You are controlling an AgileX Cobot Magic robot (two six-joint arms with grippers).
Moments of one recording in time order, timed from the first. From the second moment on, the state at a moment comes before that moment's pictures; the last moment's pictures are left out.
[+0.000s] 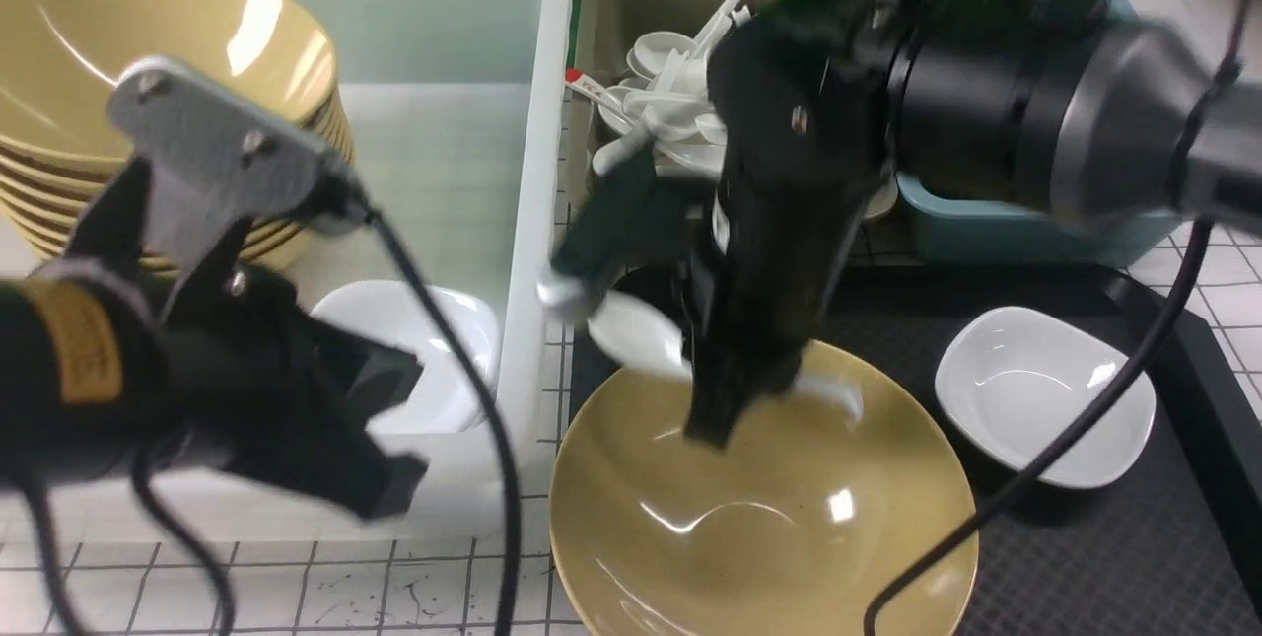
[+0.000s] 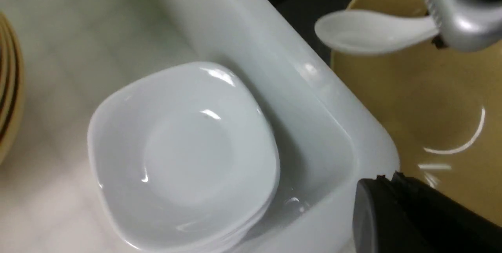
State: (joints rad) right arm 0.76 1.86 -1.66 -0.08 1.22 -0.34; left arm -0.65 0.98 -0.88 0.11 0.78 -0.06
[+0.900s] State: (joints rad) right arm 0.42 2.12 -1.91 -0.11 0.37 0.05; left arm -0.39 1.37 -1.21 -0.24 0.87 0.24
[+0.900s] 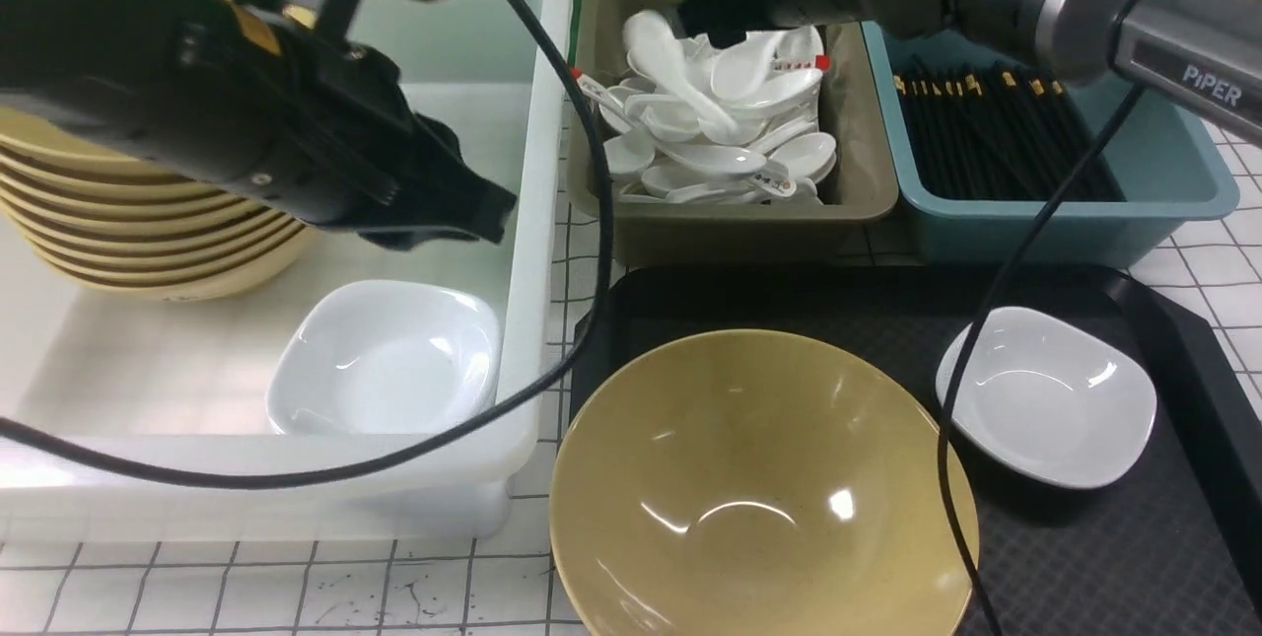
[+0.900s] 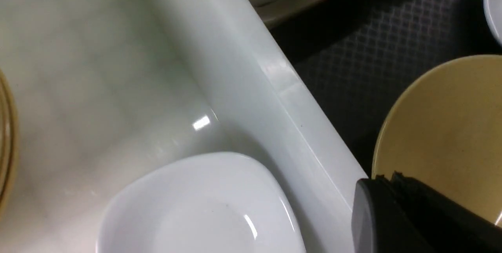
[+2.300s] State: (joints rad) right arm 0.45 1.29 -1.41 0.01 1.25 -0.31; left arm -0.70 2.05 -1.68 -0.23 1.13 0.39
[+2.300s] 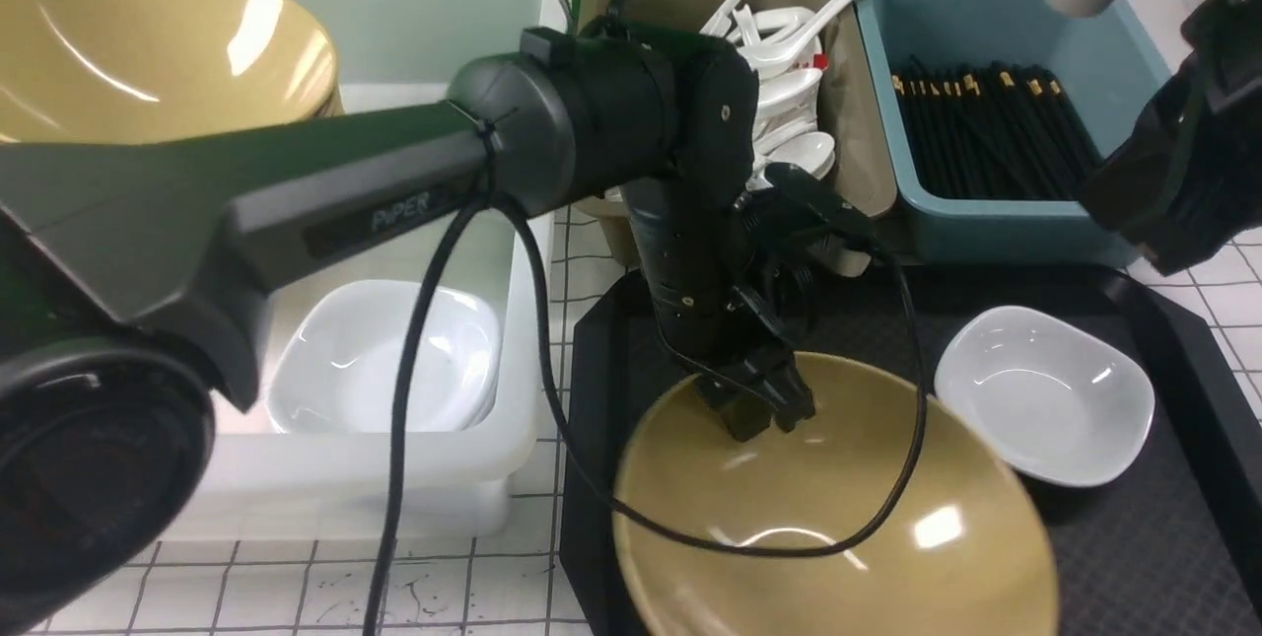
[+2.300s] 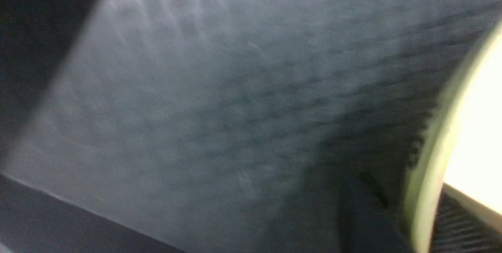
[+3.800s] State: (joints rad) right arm 0.85 1.38 -1.61 0.02 1.13 -0.36; left arm 0.47 1.73 -1.67 -0.44 1.04 0.23
